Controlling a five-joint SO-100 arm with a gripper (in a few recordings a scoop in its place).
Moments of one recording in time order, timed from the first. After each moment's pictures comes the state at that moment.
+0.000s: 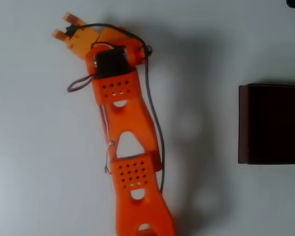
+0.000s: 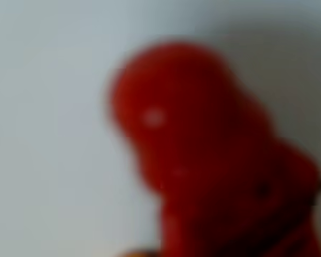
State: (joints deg) arm -12.7 12.2 -11.7 95.6 39.5
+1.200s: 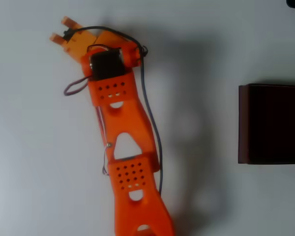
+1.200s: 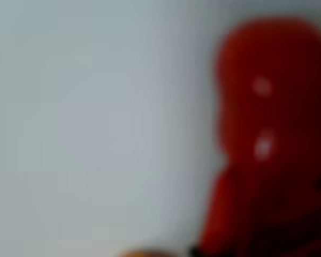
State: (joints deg) arm -16.0 11.9 -11.7 99.0 41.9
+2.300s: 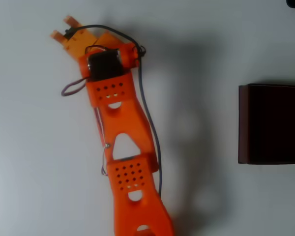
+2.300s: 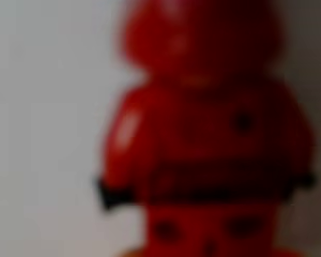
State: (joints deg) arm -16.7 11.9 -11.7 101.5 49.3
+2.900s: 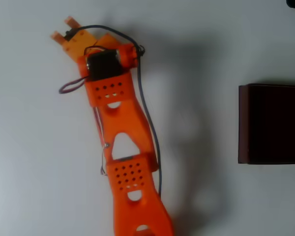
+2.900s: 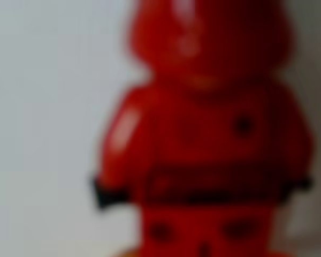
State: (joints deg) arm -15.6 13.8 -10.2 103.6 49.6
